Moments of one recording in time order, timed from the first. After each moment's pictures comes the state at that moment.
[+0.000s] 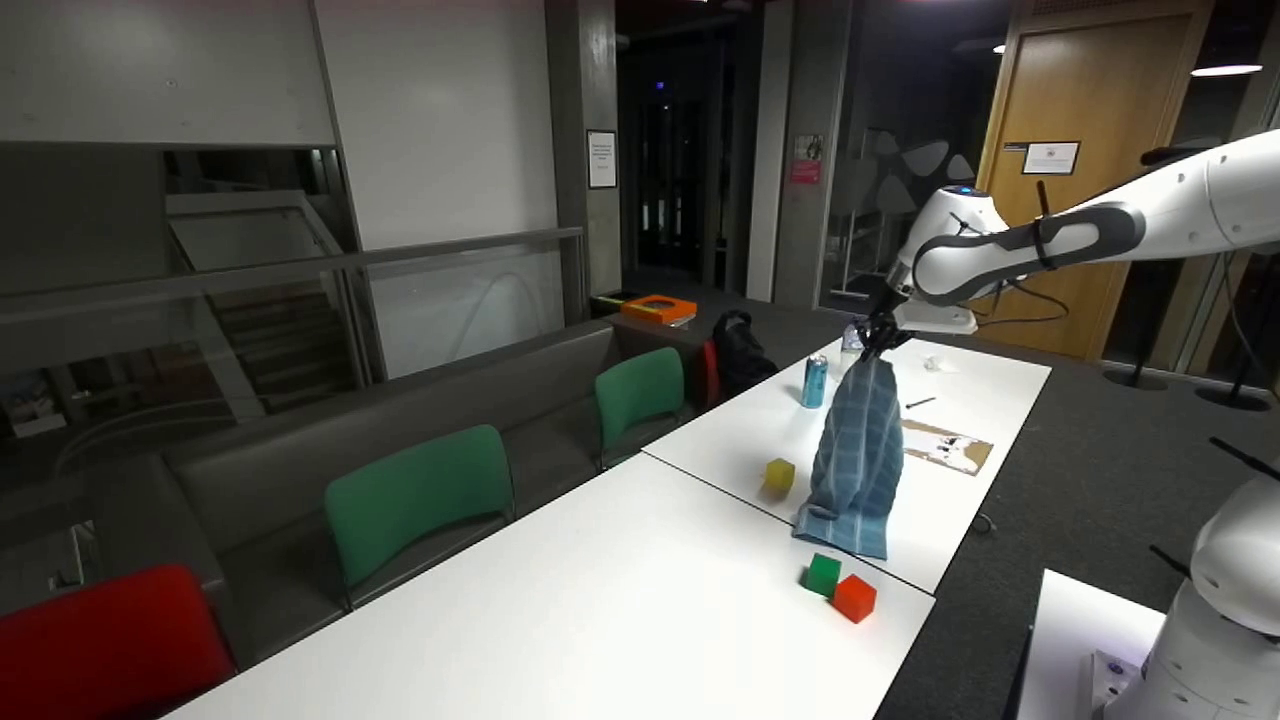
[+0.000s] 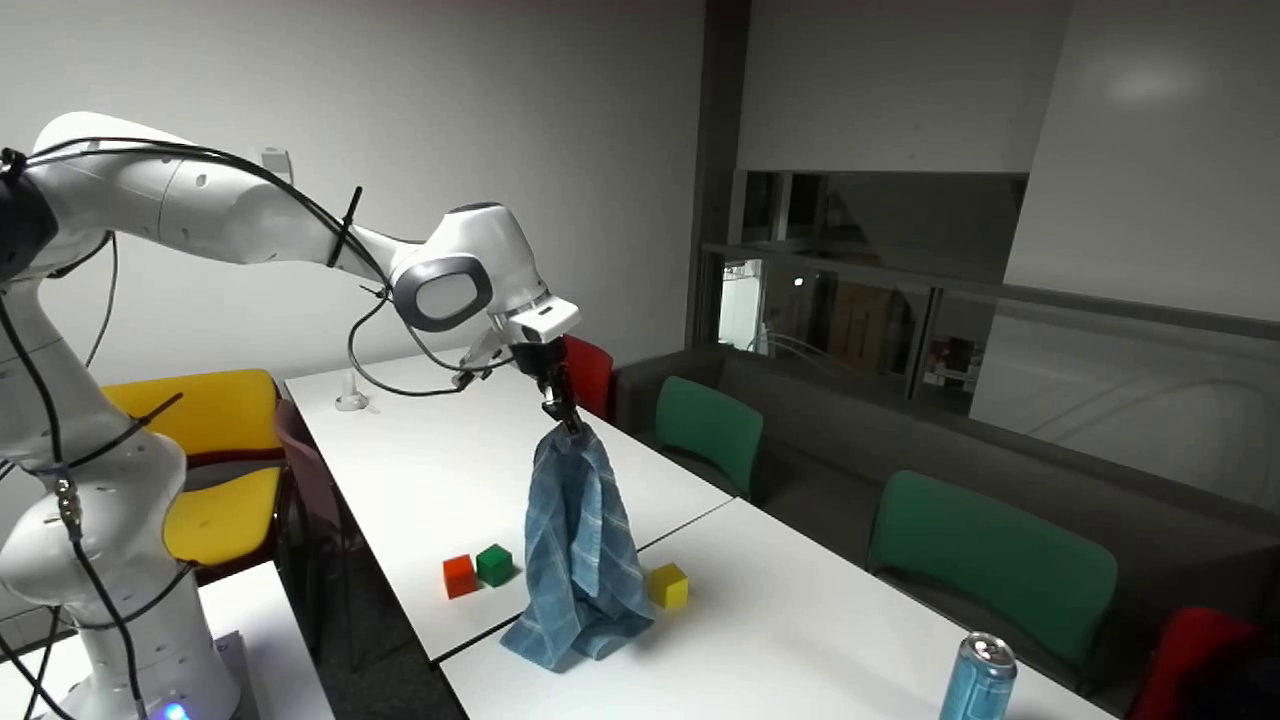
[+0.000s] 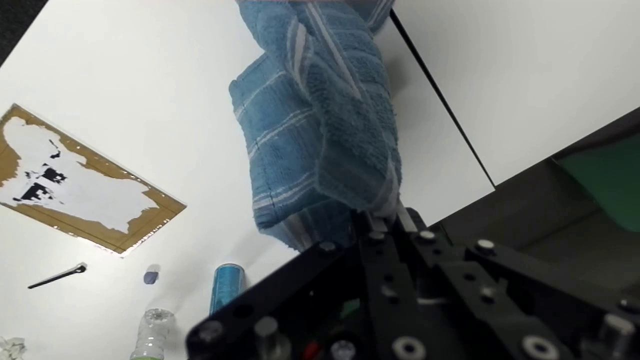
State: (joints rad) arm -0.29 -0.28 -0.10 -2.28 -0.04 2.40 0.37
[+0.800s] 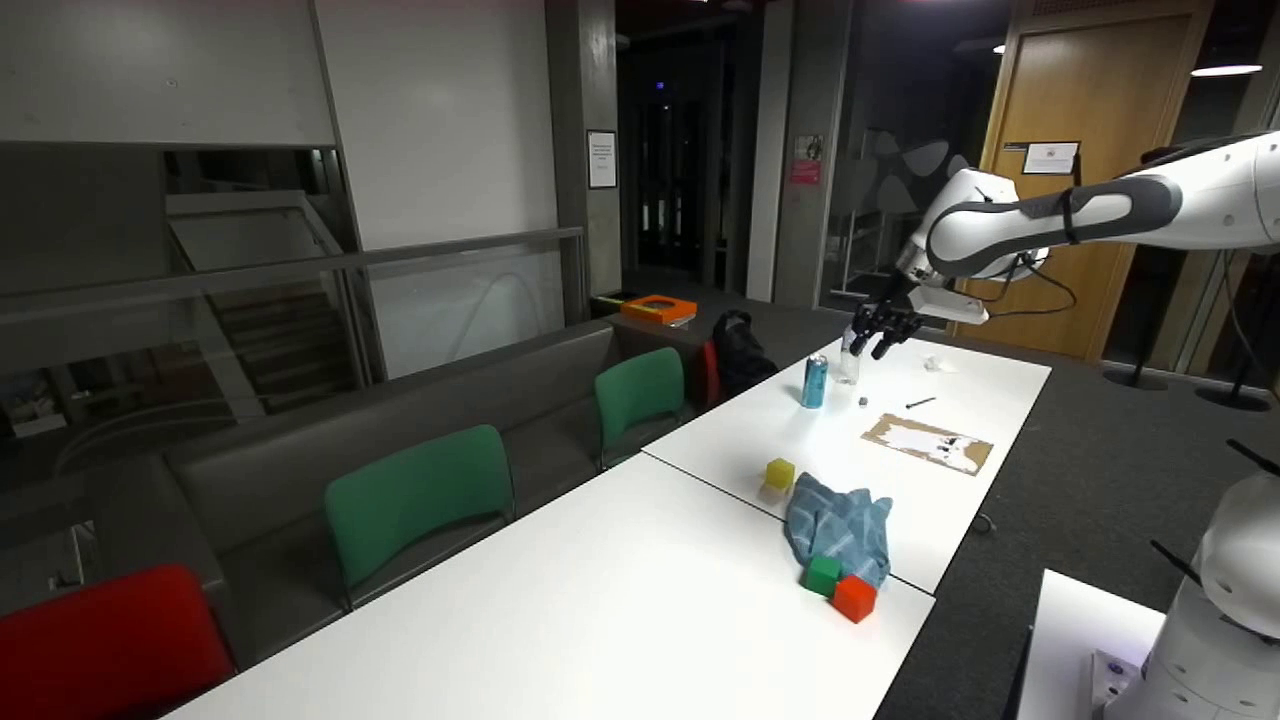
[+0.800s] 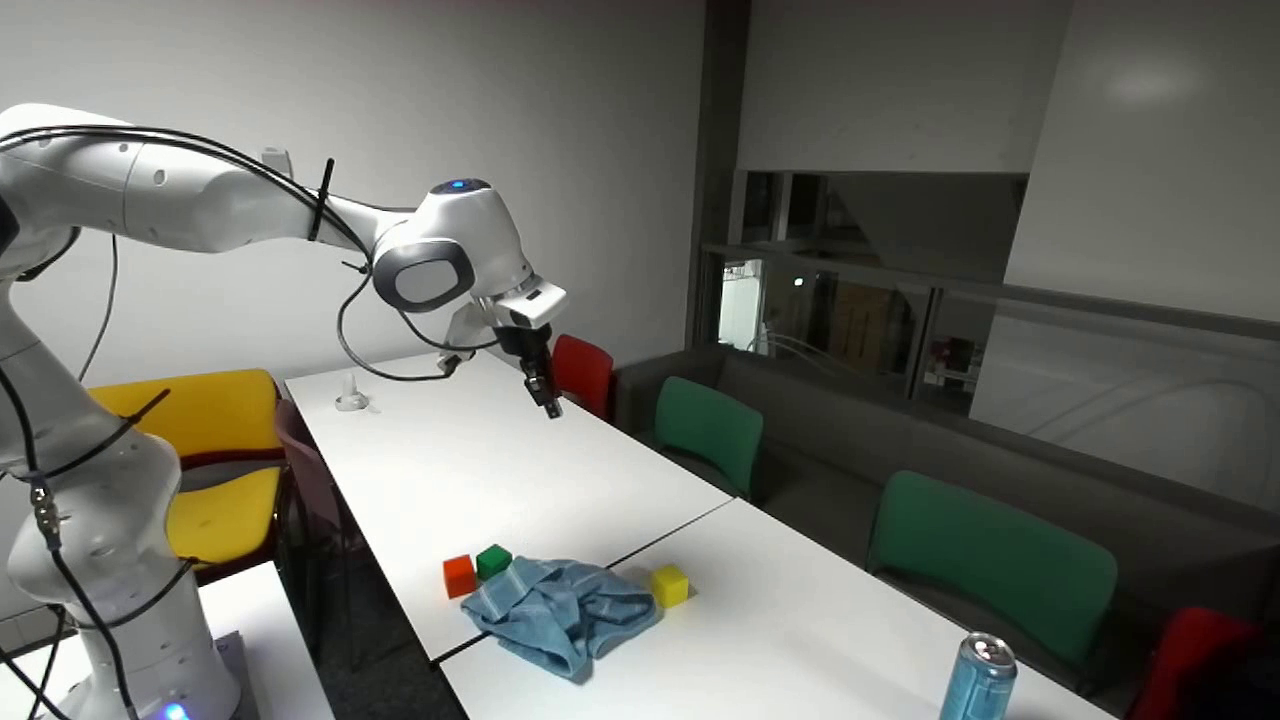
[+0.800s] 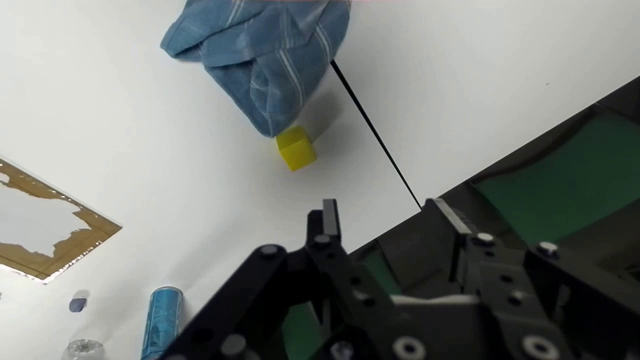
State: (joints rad) arm -0.22 -0.35 -0.15 -2.28 0.13 2.31 0.21
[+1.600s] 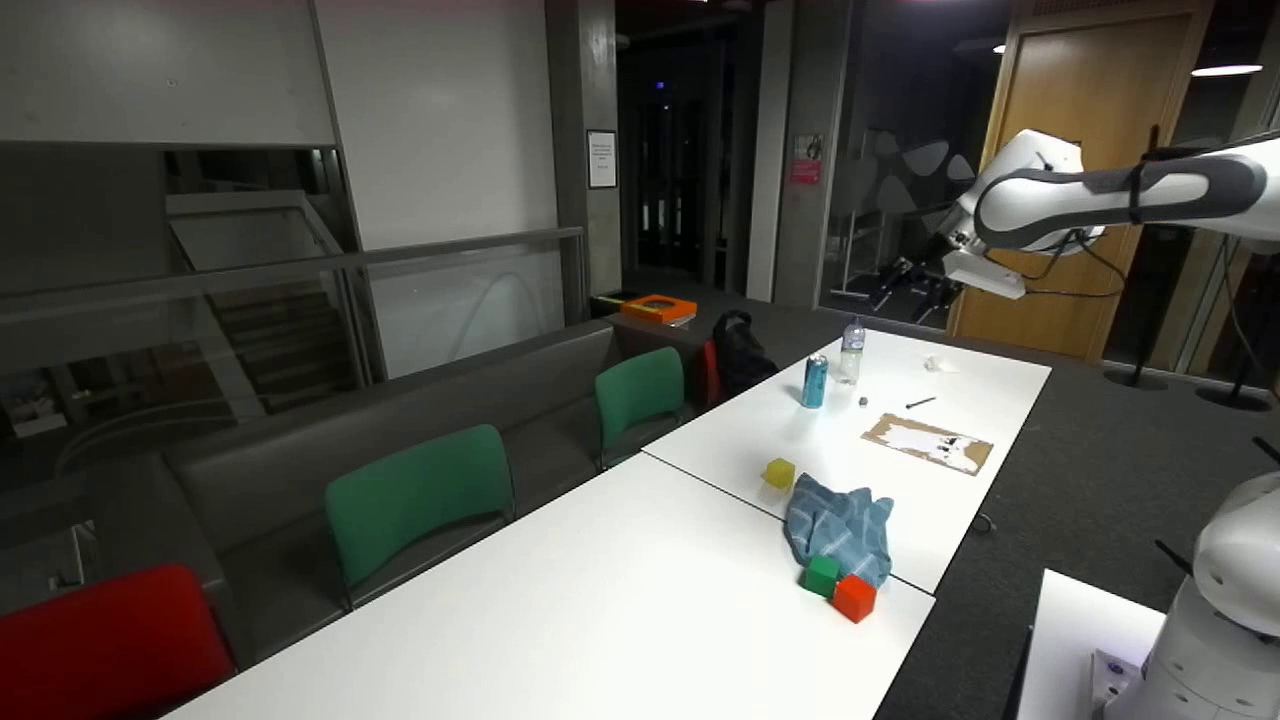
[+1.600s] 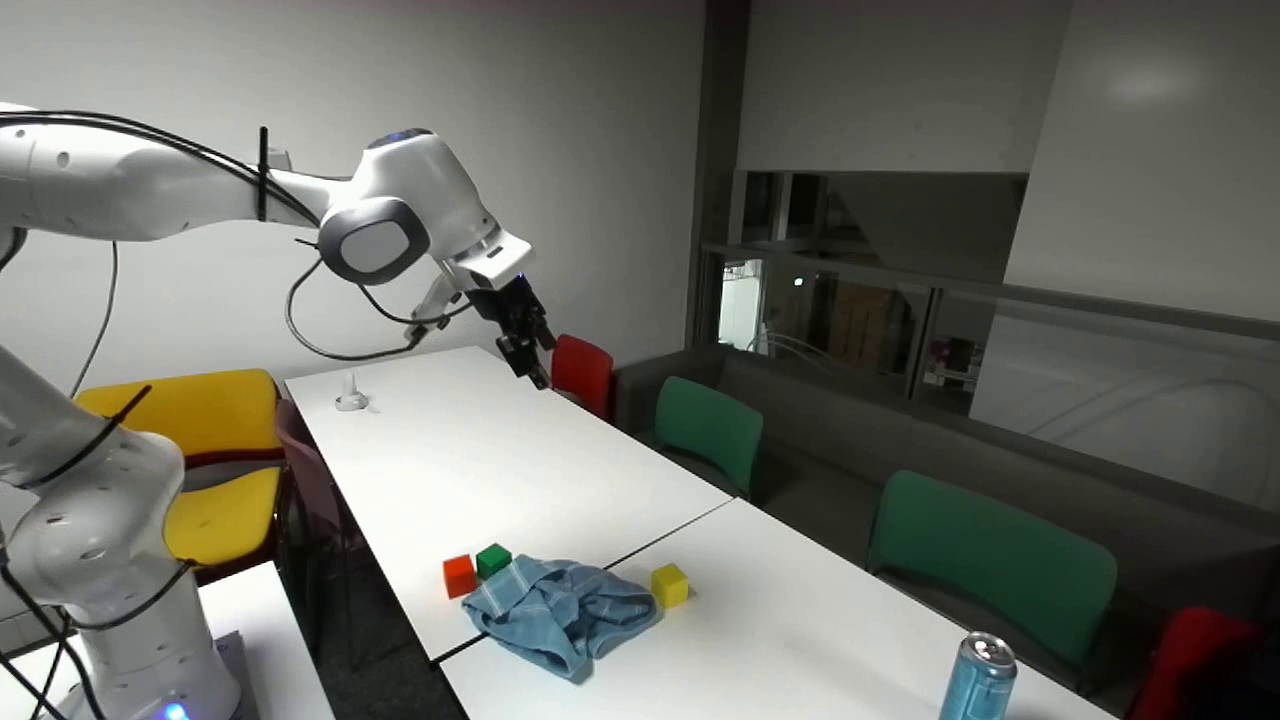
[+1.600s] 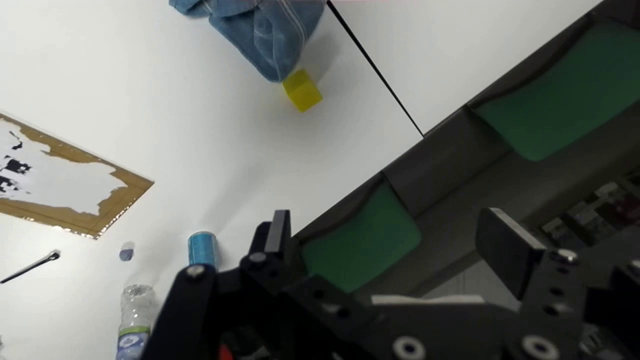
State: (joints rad) arm -0.28 -0.51 -0.16 -2.30 0.10 2.33 0.29
